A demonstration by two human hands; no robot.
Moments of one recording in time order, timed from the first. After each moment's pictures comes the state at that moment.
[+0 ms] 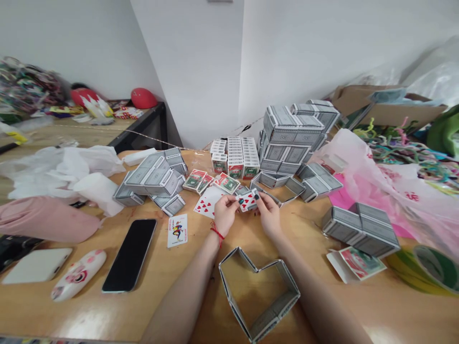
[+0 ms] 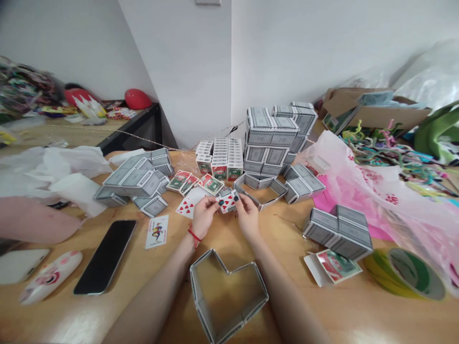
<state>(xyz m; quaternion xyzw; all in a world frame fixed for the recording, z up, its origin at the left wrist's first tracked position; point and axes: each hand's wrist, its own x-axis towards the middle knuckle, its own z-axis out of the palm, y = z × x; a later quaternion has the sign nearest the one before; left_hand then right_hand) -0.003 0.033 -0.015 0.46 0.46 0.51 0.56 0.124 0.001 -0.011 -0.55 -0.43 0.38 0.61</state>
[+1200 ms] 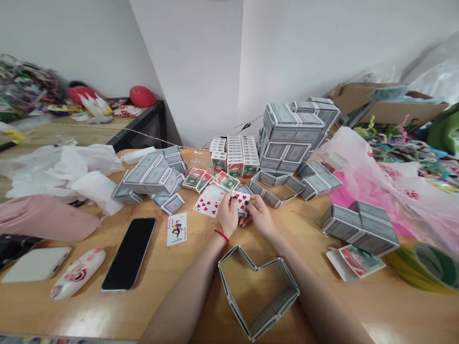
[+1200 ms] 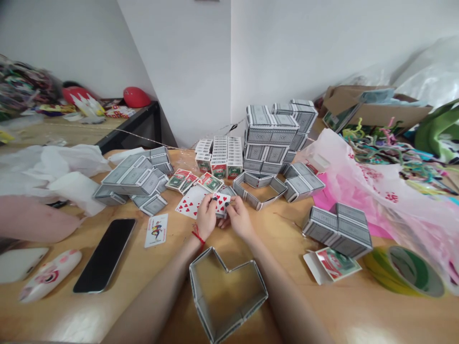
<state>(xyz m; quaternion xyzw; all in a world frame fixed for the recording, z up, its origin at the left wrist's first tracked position) 0.000 0.021 -0.009 0.59 0.53 0.48 0.37 0.107 -0.005 -0.009 -0.47 -0.41 0.59 0.51</state>
